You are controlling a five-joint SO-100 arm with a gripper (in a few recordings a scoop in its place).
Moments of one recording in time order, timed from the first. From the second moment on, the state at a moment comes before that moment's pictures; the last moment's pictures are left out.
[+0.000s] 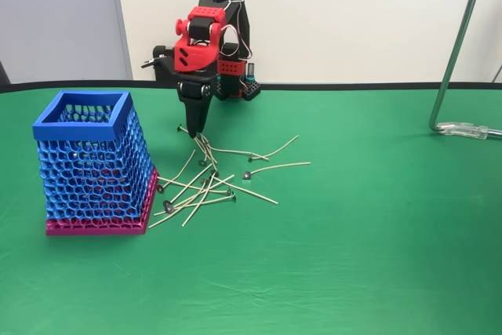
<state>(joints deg) 14.0 84.4 86.8 71.9 6.3</state>
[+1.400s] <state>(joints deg) 11.2 67.8 75.7 71.3 4.2</state>
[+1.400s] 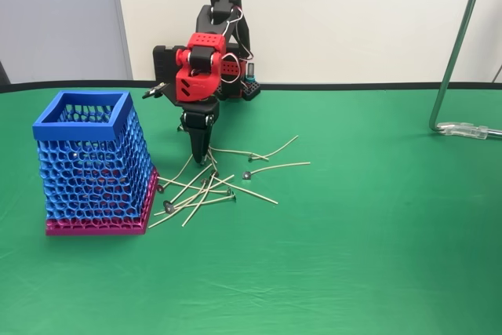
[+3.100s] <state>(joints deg) 12.0 65.1 74.1 70.7 3.6</state>
